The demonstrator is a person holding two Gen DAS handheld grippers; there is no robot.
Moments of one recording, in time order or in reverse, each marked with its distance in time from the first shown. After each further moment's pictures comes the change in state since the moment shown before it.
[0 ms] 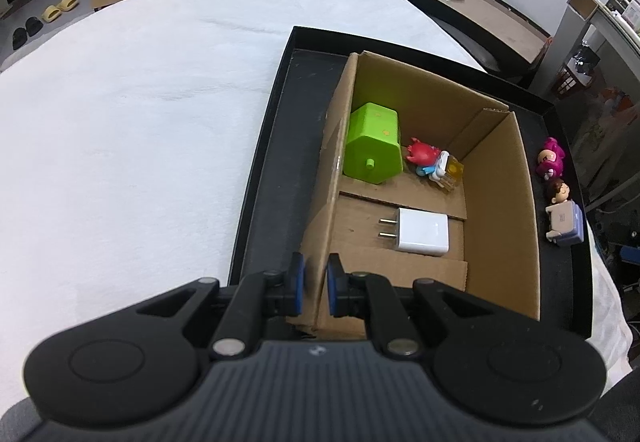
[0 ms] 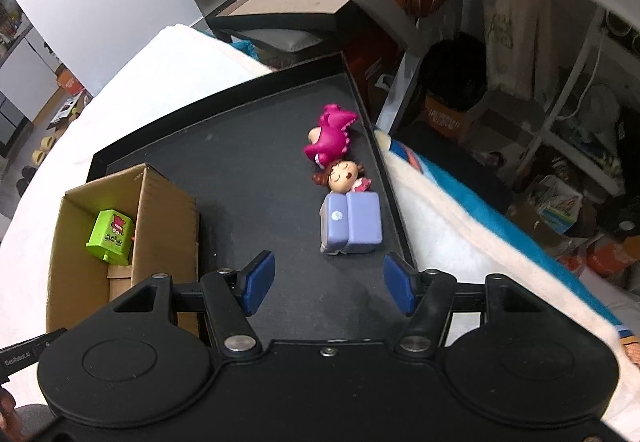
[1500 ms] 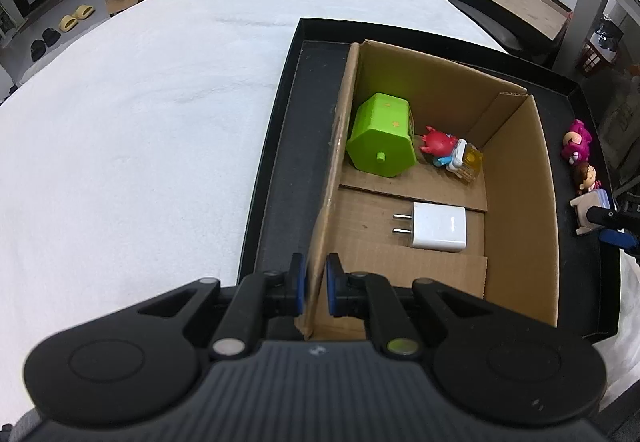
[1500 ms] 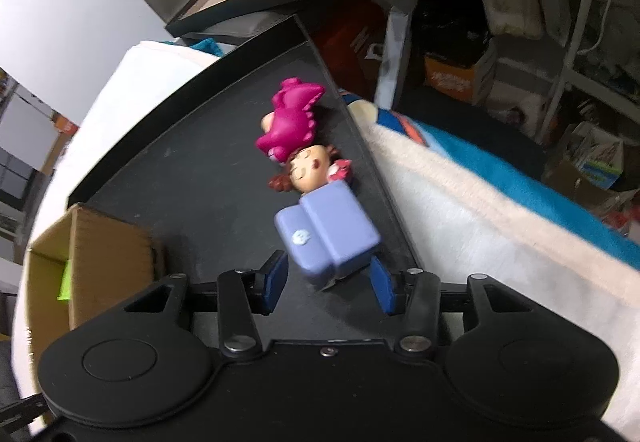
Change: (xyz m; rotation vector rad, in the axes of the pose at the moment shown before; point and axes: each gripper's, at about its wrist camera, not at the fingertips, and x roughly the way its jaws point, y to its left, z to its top) left arm 0.008 -0.021 0.007 0.039 0.041 0.112; right arm 0.077 -0.039 0.004 0.171 0.015 0.066
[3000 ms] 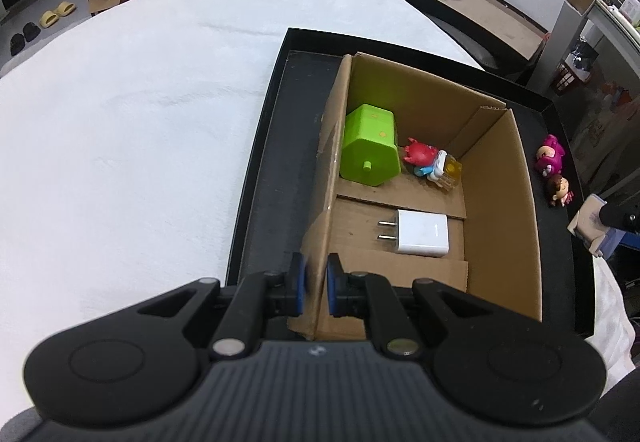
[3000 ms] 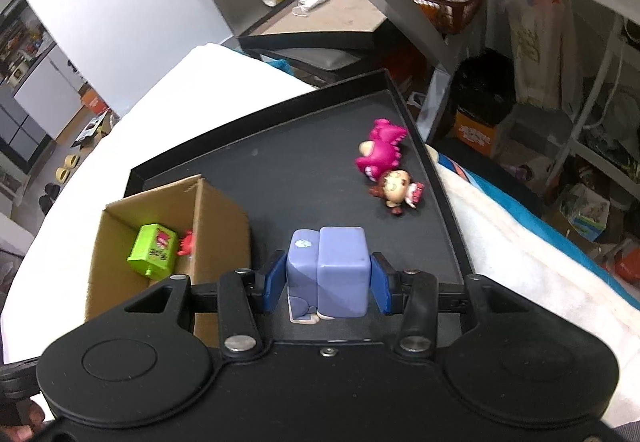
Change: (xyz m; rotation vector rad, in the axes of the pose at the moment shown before) left arm -0.004 0.018 -0.005 -0.025 -0.043 -0.117; right arm -0.082 0.076 -0.025 -0.179 -0.096 0.006
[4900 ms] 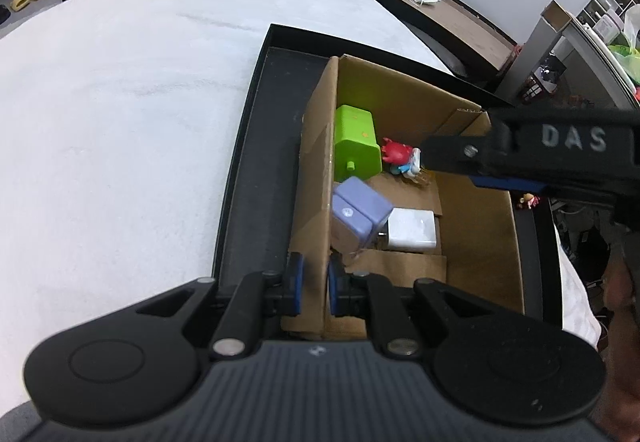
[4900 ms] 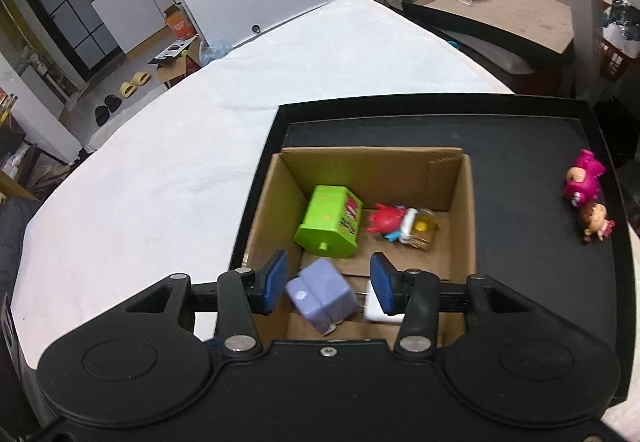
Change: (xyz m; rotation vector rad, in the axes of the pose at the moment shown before) left arm 0.003 0.021 -0.002 -0.016 -0.005 -0.148; right arm 0.025 0.170 -0.014 -0.258 0.089 0.130
